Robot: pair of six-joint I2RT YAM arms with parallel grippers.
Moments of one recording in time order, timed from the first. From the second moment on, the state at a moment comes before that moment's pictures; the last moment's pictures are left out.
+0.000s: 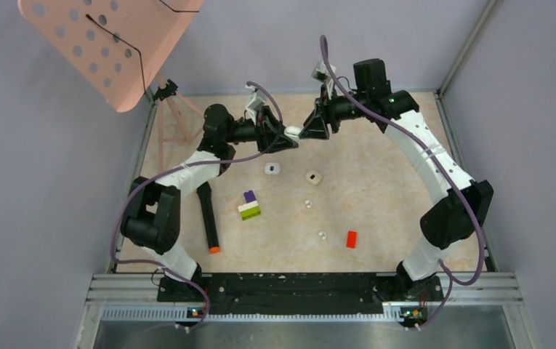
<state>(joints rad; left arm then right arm) -0.36 1.66 1.10 0.82 1.22 -0.54 0.41 1.67 1.76 -0.71 -0.91 -0.23</state>
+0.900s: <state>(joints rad) -0.35 1.66 1.10 0.82 1.19 -0.54 0.23 1.53 1.67 -0.56 -0.90 -0.07</state>
